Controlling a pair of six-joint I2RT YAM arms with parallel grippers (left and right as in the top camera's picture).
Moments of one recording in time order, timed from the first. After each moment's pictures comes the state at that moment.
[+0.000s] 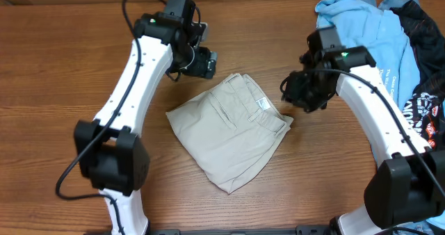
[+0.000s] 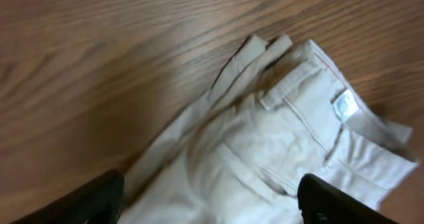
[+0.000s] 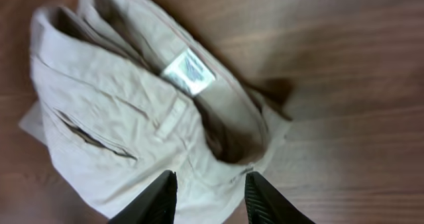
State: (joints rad) left arm -0.29 2.03 1.89 -1.15 0.20 -0.06; right arm 0.19 1.73 1.42 -1.11 -0.30 0.44
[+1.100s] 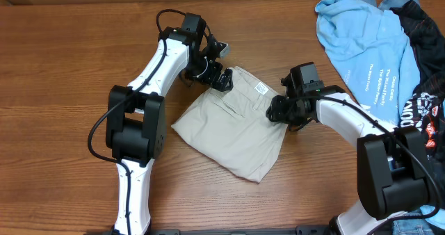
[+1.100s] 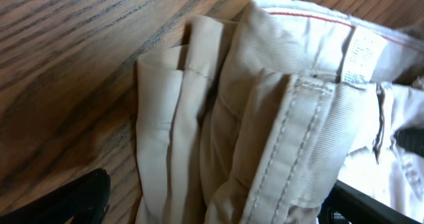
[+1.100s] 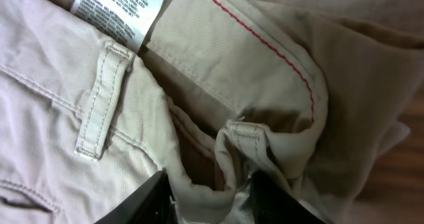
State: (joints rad) left arm -0.29 2.32 1.89 -0.98 0.45 0.19; right arm 0.23 1.80 1.02 -0.49 -0.30 0.37
